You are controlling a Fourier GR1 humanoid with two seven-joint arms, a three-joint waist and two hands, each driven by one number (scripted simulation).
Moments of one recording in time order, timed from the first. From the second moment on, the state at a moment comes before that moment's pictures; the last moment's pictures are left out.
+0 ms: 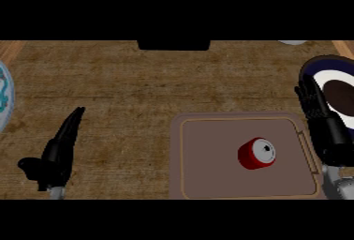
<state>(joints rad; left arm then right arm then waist) 0.03 0.35 -0.21 -1.48 0.29 0.38 -0.15 -0.11 -0.48 0.17 -1.57 -0.28 -0.21 -0.17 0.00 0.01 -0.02</state>
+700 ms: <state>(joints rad) 0.00 0.34 -0.28 -1.44 0.34 0.26 0.07 -0.28 -0.65 -0.06 -1.45 -0.30 -0.12 -0.19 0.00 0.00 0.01</state>
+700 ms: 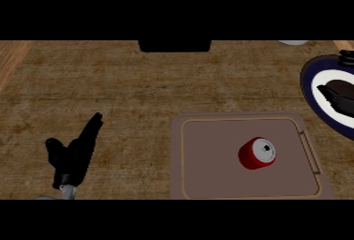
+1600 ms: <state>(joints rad) -0.02 0.30 -0.26 -1.43 0.32 0.24 0.15 -0.16 -0.95 0.00 -1.69 -0.19 0.24 0.03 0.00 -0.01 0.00</state>
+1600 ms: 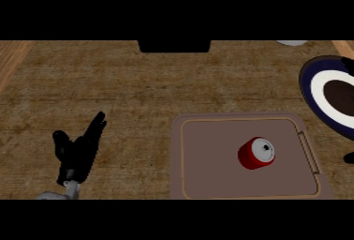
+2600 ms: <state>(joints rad) -0.02 0.25 -0.22 -1.43 0.25 0.21 0.15 -0.17 -0.73 0.27 -1.93 0.13 0.27 0.46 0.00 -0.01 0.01</state>
